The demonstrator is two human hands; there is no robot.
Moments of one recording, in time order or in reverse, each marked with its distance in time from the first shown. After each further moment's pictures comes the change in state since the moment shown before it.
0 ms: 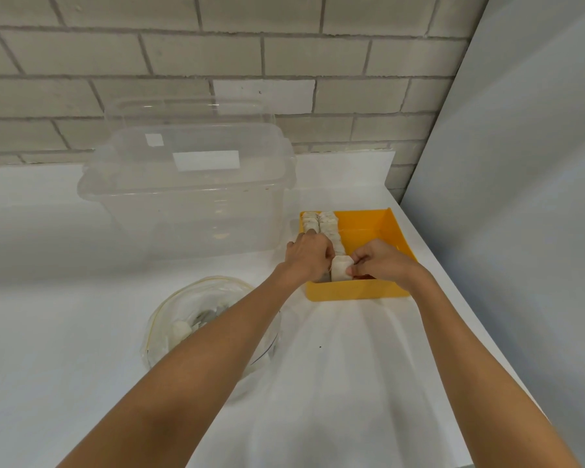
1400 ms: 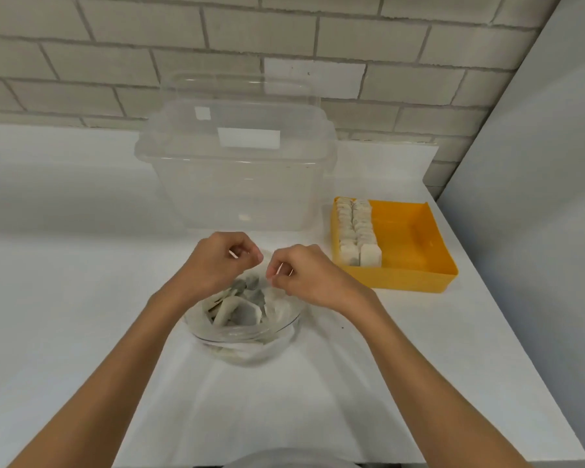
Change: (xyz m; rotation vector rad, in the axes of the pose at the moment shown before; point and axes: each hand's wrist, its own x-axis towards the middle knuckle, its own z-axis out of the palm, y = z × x) left_hand -0.165 -0.107 -0.073 -0.496 0.202 -0.187; right_hand -0.058 -0.121 0.110 -0.171 -0.144 -0.414
